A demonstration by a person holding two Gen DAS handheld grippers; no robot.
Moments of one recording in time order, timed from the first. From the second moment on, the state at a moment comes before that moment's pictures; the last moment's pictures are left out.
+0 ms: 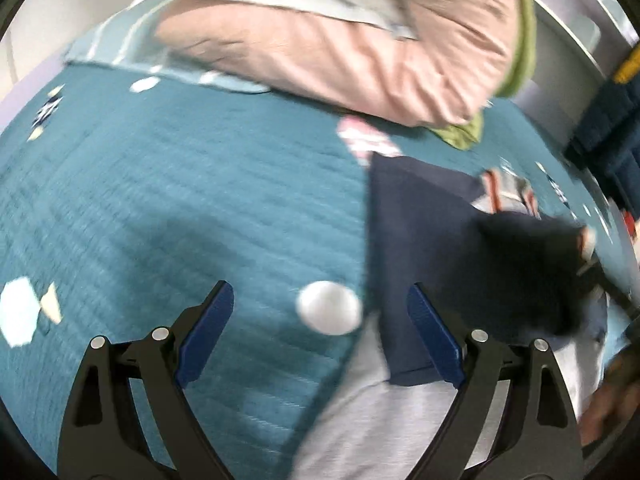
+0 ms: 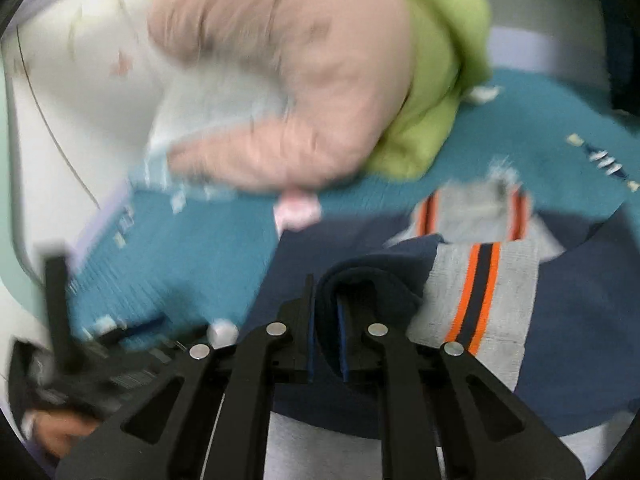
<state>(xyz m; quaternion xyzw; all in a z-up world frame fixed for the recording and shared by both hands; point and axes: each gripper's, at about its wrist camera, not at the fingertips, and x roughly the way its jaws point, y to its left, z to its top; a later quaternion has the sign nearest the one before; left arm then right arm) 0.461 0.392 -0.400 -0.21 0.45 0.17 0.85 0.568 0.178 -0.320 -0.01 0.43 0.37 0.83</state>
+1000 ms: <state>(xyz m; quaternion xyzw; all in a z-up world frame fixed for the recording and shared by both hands) 0.558 0.181 -0.387 -0.15 0.49 -0.07 0.85 0.680 -0.104 -0.374 0.16 0.55 0.20 0.79</state>
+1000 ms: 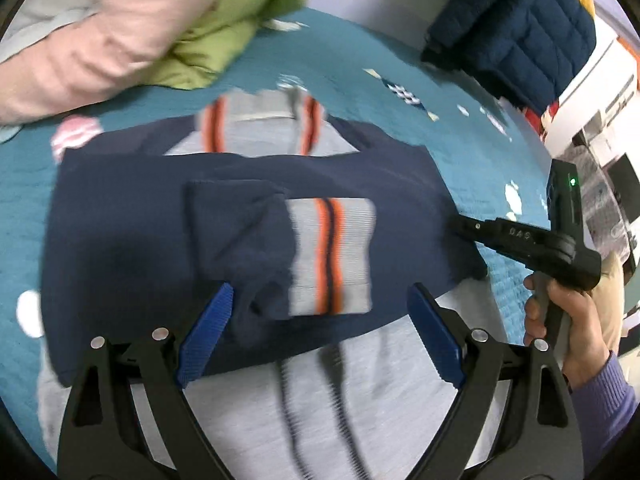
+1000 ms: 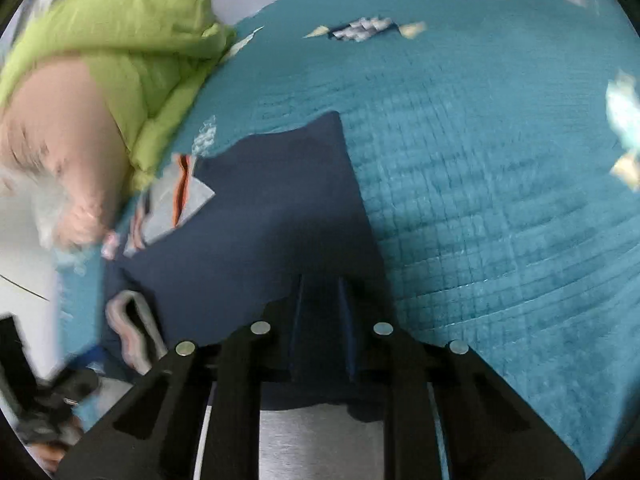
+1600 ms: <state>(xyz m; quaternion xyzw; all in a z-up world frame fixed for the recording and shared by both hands) 0.600 0.158 -0.411 -0.04 0.54 0.00 0.84 0.679 -0.111 -0.376 0.16 0.54 0.22 0.79</state>
